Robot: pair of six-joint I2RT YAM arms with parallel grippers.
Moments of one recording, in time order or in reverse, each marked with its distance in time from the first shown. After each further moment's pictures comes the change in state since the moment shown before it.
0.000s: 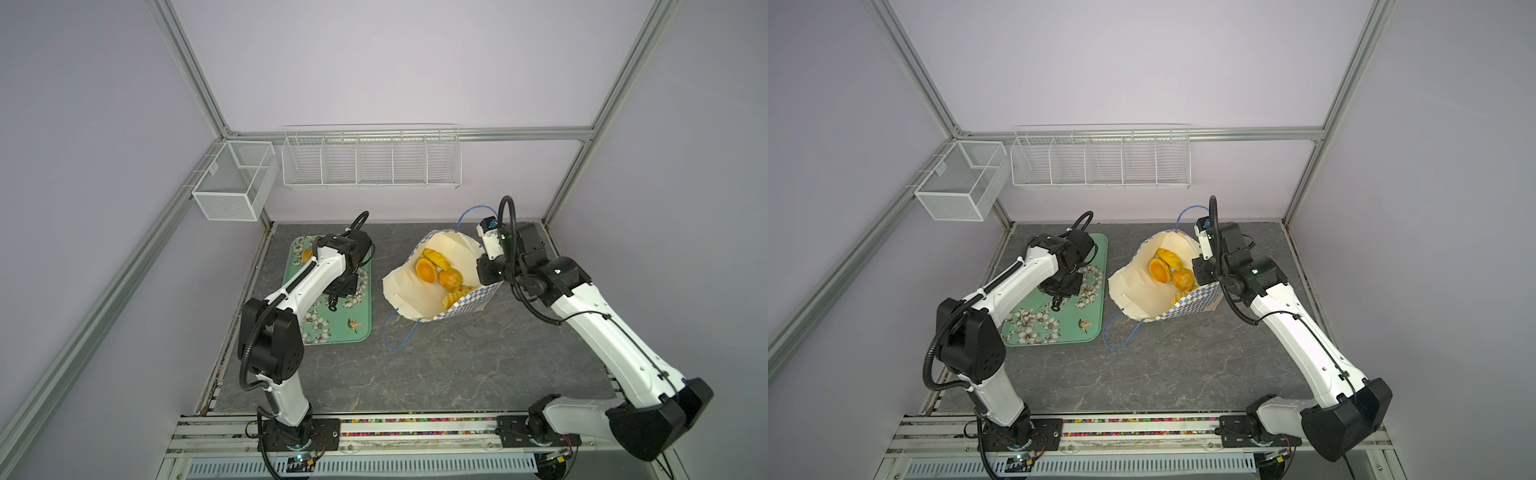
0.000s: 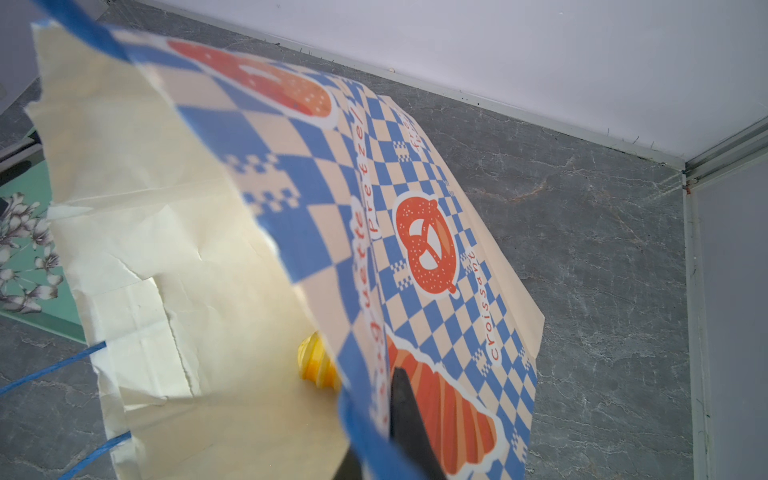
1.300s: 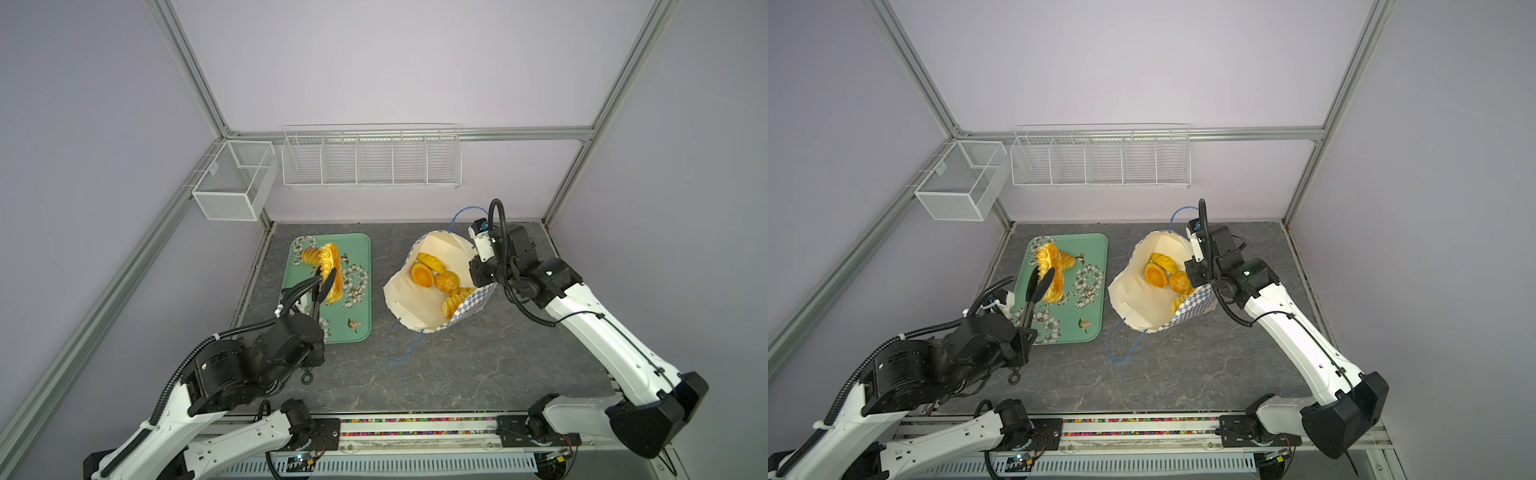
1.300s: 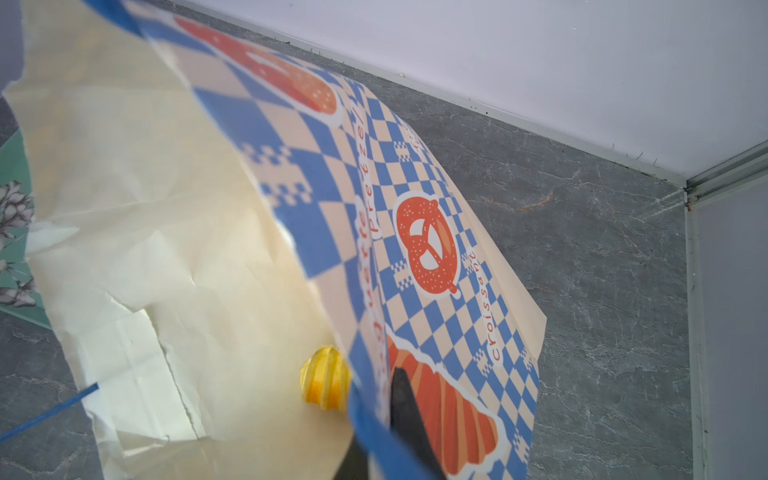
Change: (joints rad) left arm -0.511 -1.006 -0.319 -0.145 -0.021 -0.496; right arm 0.063 0.015 -0.004 0.021 0.051 -0.001
